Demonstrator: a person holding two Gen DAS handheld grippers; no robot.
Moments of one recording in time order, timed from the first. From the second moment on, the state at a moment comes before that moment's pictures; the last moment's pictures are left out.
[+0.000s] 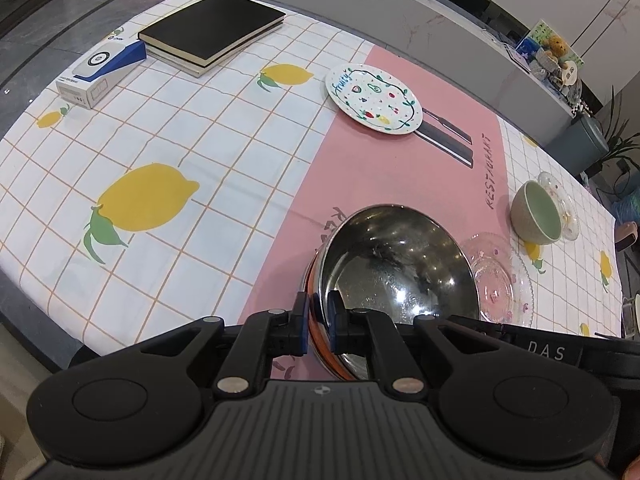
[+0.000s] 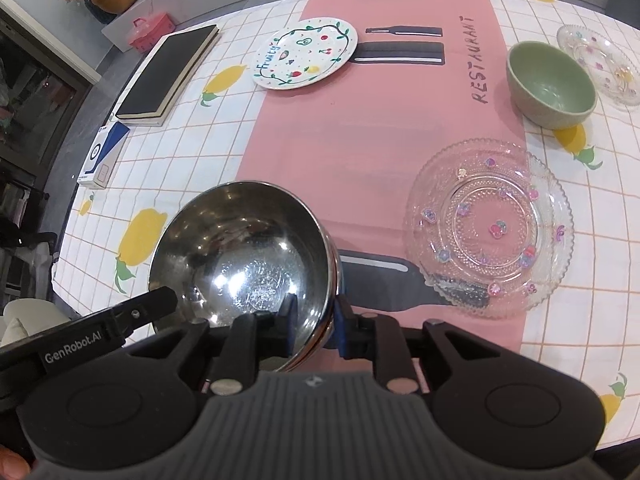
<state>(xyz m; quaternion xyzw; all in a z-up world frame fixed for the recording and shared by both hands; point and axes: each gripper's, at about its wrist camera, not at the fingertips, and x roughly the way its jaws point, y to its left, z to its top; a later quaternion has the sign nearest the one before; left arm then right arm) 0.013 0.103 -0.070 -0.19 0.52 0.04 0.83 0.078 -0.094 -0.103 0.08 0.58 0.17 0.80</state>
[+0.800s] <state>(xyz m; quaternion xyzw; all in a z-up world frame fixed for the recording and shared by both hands) 0.011 0.058 -0.007 -0.16 0.44 -0.05 0.88 0.071 -0.144 -0.058 0.09 0.51 0.15 0.84</state>
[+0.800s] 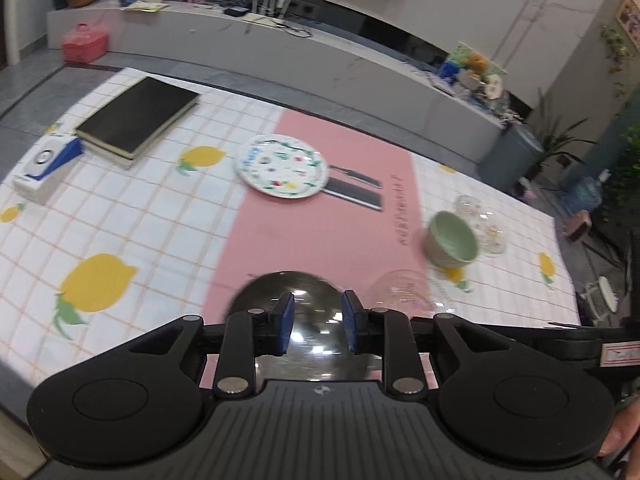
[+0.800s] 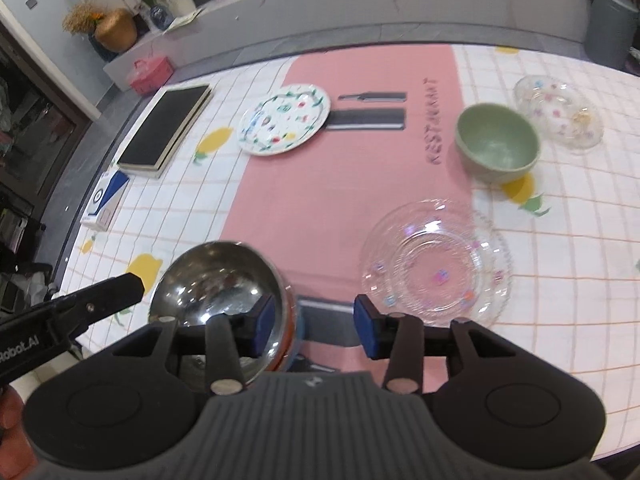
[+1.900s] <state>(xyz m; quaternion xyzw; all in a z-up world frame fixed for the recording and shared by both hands) 0.107 -0.098 -0.033 -0.14 0.45 -0.13 0.87 0.120 -0.308 -0.089 0.20 0.50 0.02 0.85</state>
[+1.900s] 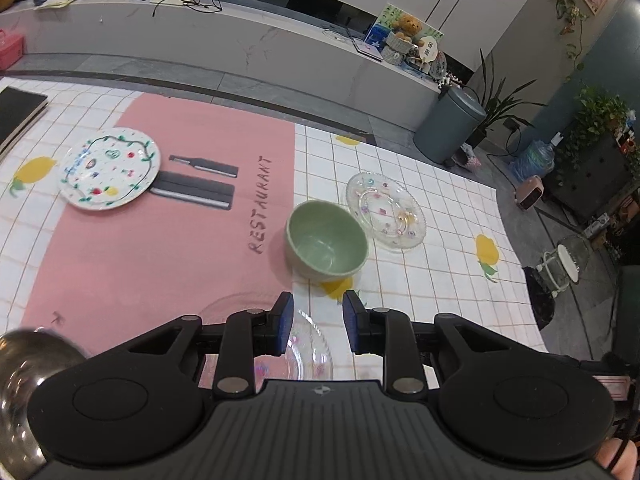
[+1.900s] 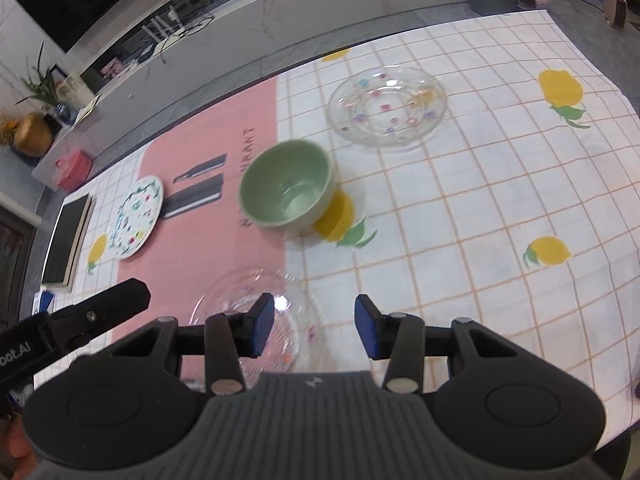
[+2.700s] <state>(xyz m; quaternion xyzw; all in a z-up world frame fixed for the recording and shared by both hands) 0.206 -0.129 -0.103 -0.11 0.50 -0.07 0.86 0.227 -0.322 -0.141 0.25 0.51 0.01 0.82</state>
